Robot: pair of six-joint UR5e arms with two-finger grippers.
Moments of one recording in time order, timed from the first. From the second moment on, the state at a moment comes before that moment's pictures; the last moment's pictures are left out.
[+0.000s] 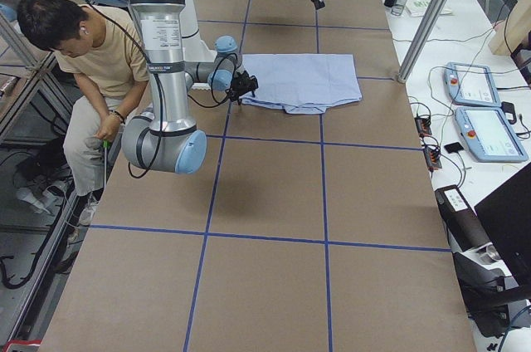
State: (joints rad) left arm -0.83 -1.96 -1.69 -2.45 -1.91 -1.53; right arm 0.20 -1.37 1.96 -1.30 1.53 2.47
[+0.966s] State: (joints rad) left arm -0.83 -1.93 -1.71 -2.45 -1.91 -1.53; right arm 0.21 -1.37 1.97 -1.32 1.53 2.47
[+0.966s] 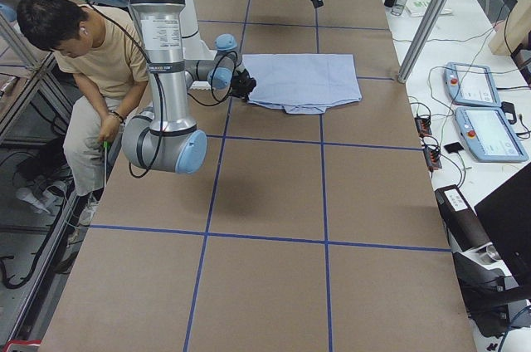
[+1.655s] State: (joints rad) left arm -0.71 -1.88 -1.79 -2.44 -1.82 -1.69; right arm 0.19 -1.37 2.04 -1.40 1.53 2.47
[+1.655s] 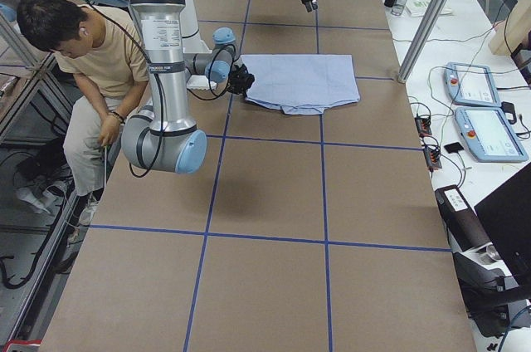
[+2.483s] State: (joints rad) left arm -0.16 -1.74 -1.89 -2.44 -1.45 -2.06; right arm 0.18 -1.36 2.05 -1.41 1.52 2.47
